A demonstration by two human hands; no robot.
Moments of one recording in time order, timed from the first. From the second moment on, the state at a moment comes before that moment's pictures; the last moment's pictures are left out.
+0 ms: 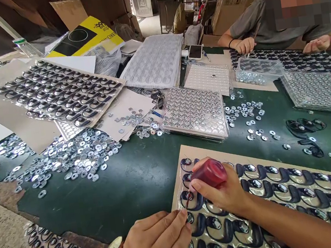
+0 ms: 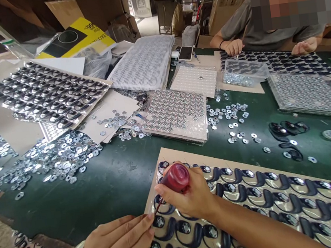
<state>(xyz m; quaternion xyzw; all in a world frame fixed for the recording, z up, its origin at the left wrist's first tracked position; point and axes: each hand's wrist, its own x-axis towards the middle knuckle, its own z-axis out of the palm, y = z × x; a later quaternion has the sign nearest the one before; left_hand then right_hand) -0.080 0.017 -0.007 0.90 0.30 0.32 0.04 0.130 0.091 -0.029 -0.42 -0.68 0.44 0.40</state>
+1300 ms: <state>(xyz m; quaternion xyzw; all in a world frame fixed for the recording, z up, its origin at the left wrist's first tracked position) -0.093 0.033 0.001 0.90 0.28 0.30 0.12 0.135 0.092 -0.028 -0.45 -0.68 0.41 0.40</state>
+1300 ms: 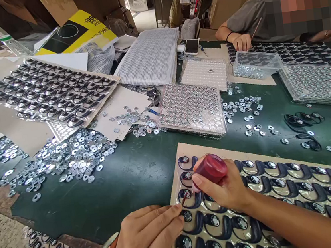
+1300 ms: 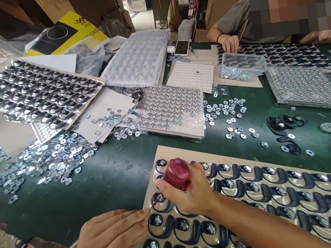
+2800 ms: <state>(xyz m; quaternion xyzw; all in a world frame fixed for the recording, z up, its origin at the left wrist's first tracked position) -0.097 -0.014 -0.008 0.93 0.25 0.28 0.04 0.129 0.056 -0.030 -0.40 -0.63 0.52 0.42</state>
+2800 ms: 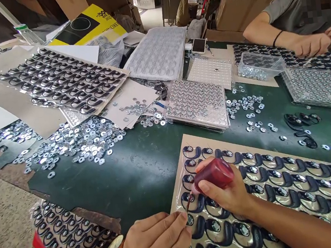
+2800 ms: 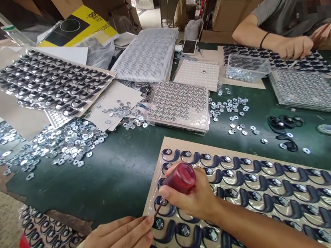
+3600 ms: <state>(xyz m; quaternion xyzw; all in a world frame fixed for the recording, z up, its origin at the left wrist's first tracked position) -0.091 -0.018 -0.011 0.90 0.30 0.31 0.05 0.127 0.059 -0.020 -0.41 -0.71 0.37 0.43</state>
